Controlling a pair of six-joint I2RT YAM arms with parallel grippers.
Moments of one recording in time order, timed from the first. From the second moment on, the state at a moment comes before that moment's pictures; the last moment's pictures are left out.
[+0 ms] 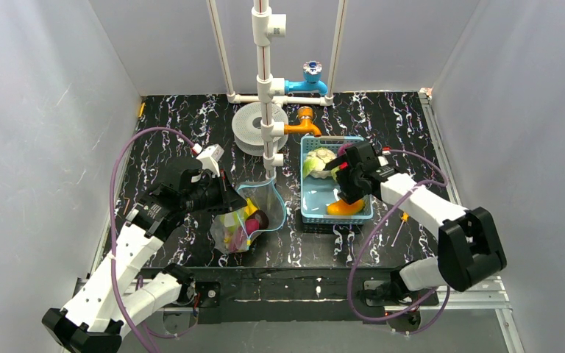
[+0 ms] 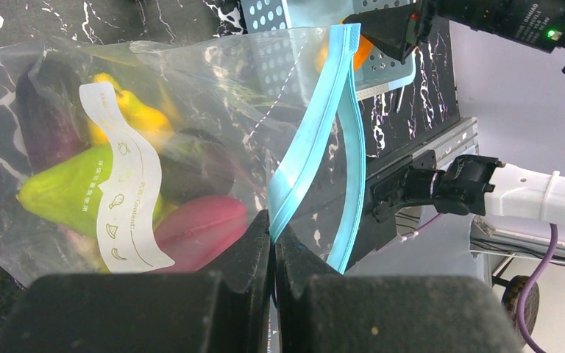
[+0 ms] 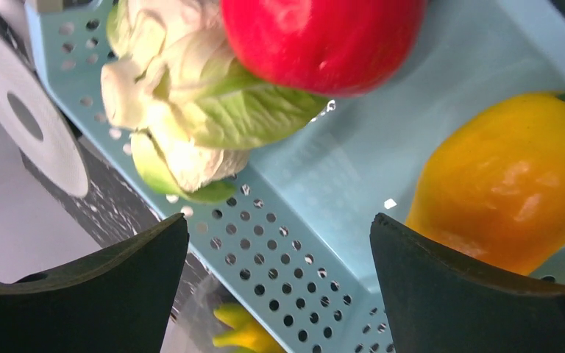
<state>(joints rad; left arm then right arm) -0.50 0.84 0.95 -0.77 0.30 -0.58 0.49 1.38 0.88 -0.43 0.11 1.44</state>
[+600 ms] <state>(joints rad) -0.50 0.85 0.95 -0.78 0.30 -0.56 0.48 1.57 0.92 -0.26 0.17 1.60</state>
